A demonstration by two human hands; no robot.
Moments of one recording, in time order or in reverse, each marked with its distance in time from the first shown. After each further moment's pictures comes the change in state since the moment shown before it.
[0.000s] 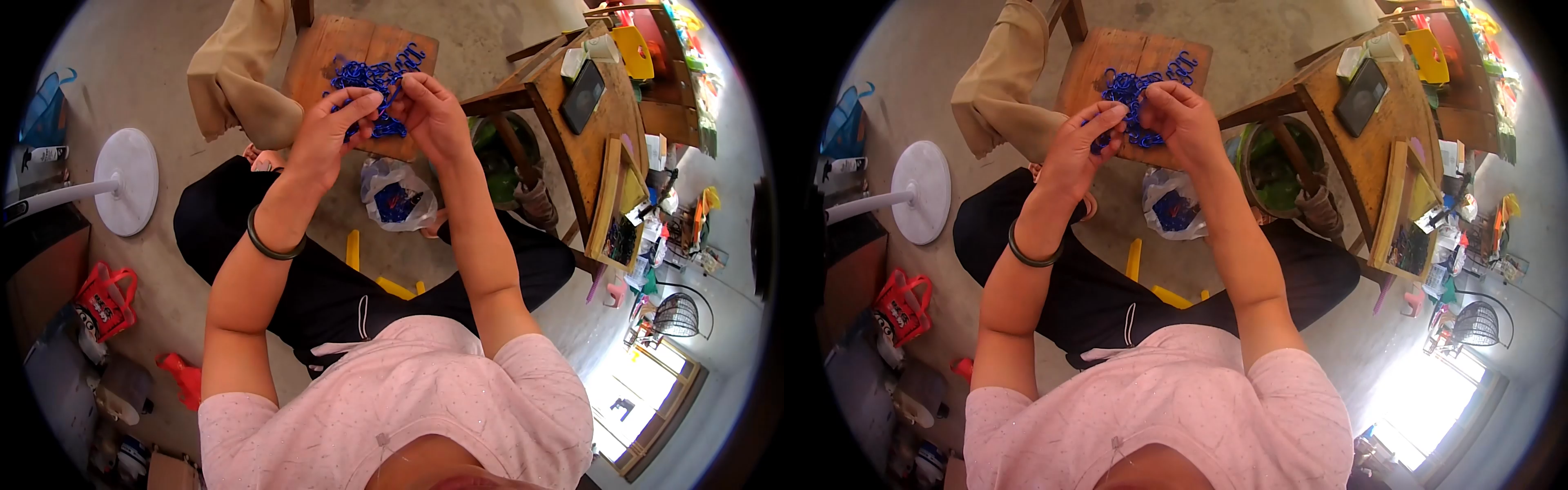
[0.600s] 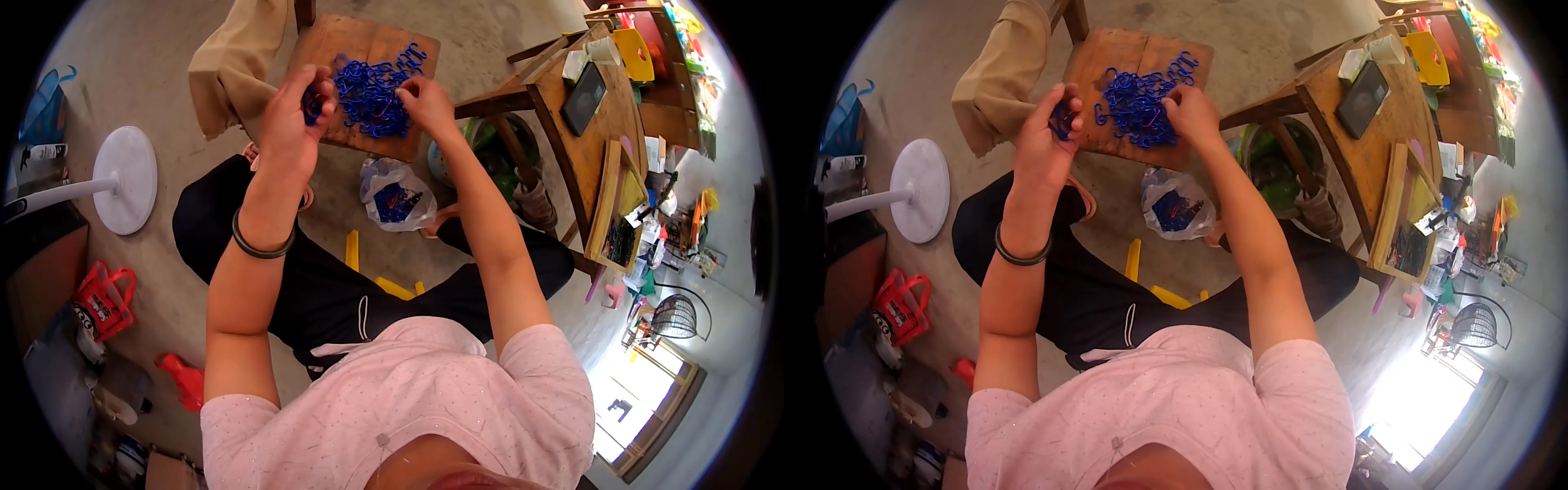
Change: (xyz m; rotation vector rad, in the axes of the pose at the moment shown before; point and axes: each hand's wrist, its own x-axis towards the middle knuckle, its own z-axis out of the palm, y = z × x) left_hand 0.005 0.020 -0.026 -0.295 0.125 0.172; right_hand 0.052 0.028 -0.071 -1.469 0.275 -0.054
